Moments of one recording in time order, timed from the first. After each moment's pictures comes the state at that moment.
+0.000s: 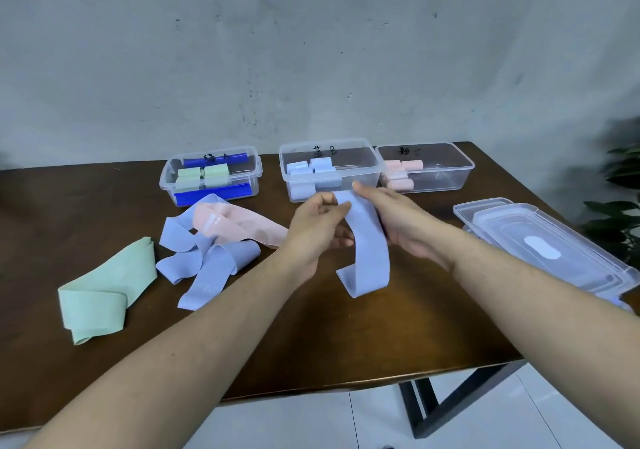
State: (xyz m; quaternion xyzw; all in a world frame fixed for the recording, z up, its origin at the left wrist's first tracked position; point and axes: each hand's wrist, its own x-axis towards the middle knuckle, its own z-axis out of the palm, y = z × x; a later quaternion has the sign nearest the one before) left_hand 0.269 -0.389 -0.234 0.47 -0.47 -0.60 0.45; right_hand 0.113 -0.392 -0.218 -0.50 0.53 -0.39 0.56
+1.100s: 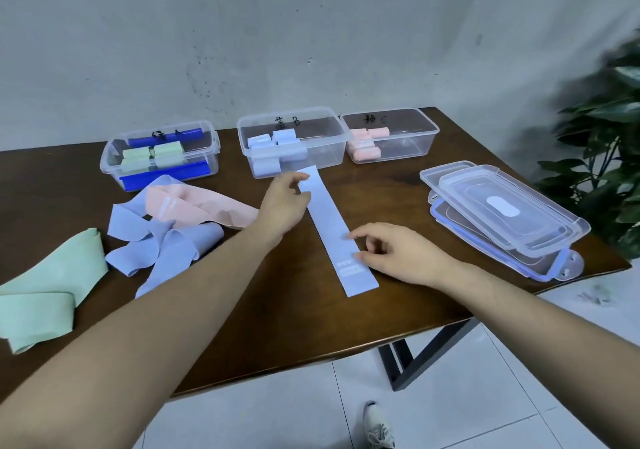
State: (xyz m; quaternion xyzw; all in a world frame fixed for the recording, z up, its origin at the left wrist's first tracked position) left_hand 0.258 -0.437 -0.275 0.57 -0.64 -0.37 0.36; right_hand 0.056 -0.328 -0.286 -0.74 0.60 -0.18 0.25
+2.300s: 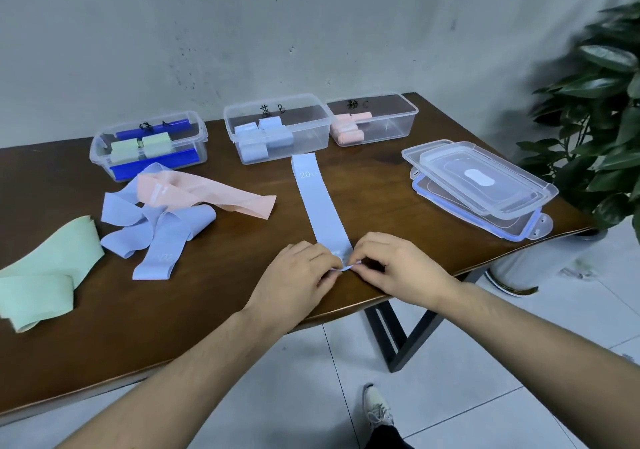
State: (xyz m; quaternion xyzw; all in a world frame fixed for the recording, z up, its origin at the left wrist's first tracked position) left_hand 0.280 -0.292 -0.320 0.34 -0.91 -0.04 0.24; right_hand 0.063 -0.260 -0.321 -0.82 0.48 -0.29 0.11
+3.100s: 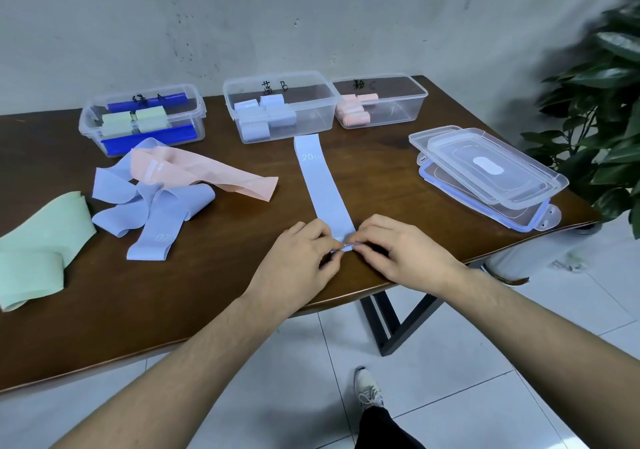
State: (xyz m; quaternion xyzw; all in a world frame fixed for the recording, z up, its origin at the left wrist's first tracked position) left_hand 0.280 -0.291 -0.317 0.37 -0.89 -0.08 0.26; right_hand 0.067 -0.258 -0.312 -0.82 0.51 -0.24 0.10
